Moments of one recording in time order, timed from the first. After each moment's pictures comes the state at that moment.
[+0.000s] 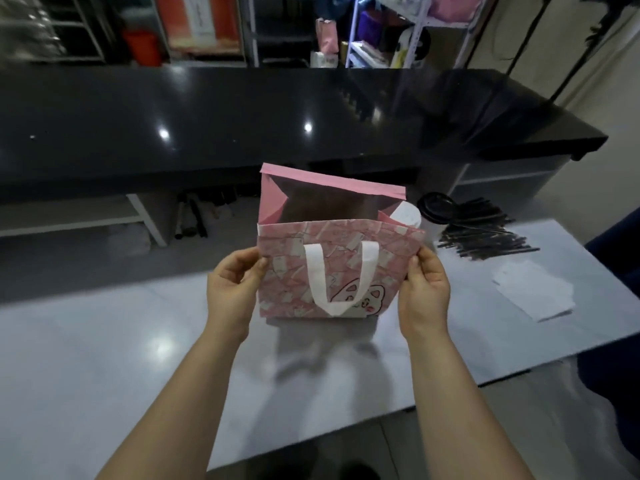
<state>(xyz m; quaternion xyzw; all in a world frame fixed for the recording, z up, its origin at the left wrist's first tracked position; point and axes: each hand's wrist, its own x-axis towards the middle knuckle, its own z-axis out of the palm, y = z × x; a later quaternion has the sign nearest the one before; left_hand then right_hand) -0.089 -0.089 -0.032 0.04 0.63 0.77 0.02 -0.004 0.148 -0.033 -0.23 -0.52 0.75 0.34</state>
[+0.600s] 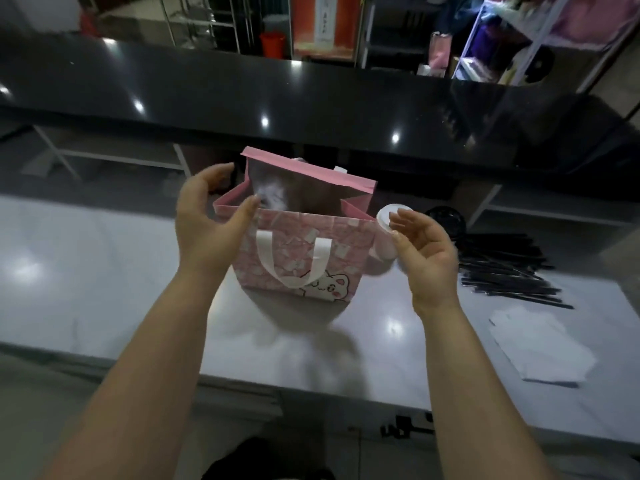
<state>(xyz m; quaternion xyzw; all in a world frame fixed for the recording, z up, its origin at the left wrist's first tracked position) -0.008 -0.019 0.048 0.03 0.79 0.54 -0.29 0.013 0.262 0.019 0.03 -0.66 0.73 0.18</state>
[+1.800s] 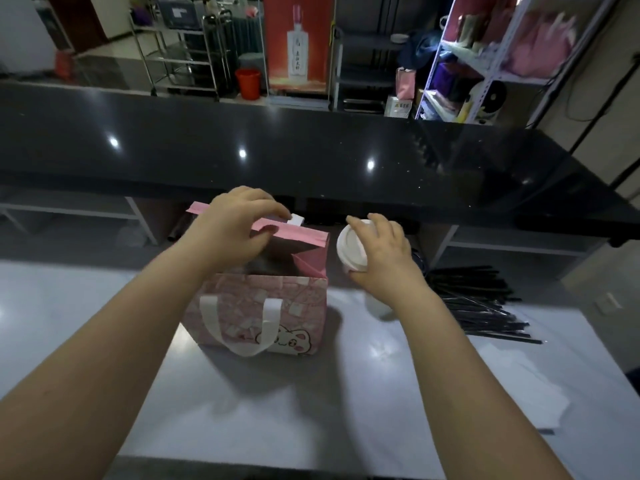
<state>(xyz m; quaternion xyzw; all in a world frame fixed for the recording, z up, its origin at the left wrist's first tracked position) -0.095 0.048 0.116 0.29 0.93 0.17 -0.14 -0.074 0.310 0.050 0.08 -0.98 0.16 0.10</state>
